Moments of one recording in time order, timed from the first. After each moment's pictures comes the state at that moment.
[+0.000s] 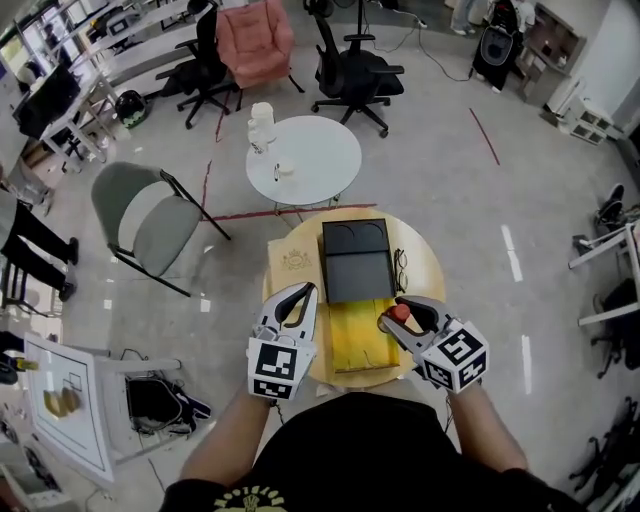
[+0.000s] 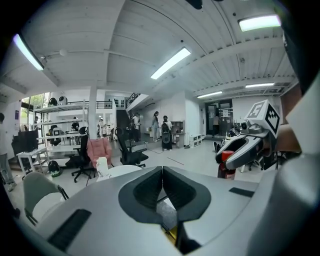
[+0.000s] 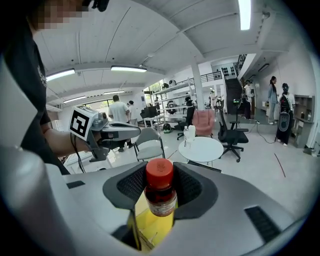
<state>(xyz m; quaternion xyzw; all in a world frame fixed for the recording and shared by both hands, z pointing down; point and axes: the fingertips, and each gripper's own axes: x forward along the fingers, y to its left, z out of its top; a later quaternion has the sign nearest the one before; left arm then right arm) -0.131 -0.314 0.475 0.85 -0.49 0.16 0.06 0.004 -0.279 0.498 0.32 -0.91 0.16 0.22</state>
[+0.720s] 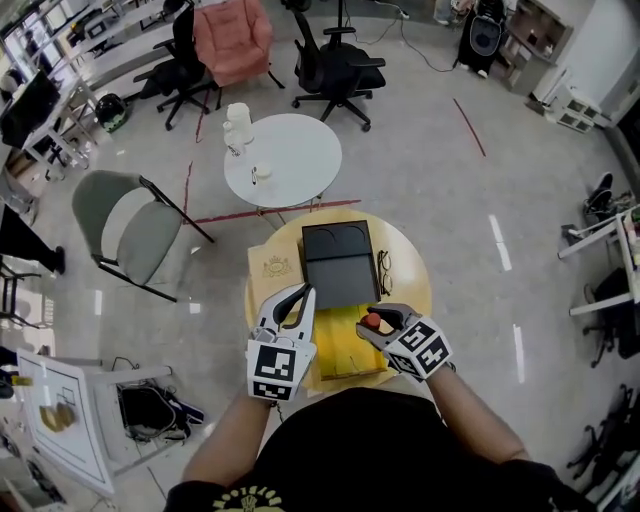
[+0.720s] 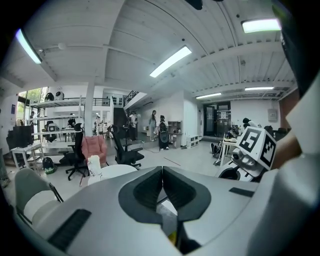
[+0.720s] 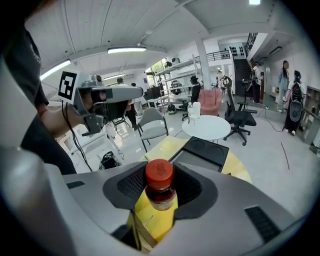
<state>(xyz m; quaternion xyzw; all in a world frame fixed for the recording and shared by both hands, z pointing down) -0.095 -0.346 0.489 0.86 -0.48 0.16 0.07 0.005 -0.297 0.596 0.26 -0.89 0.21 0.31</state>
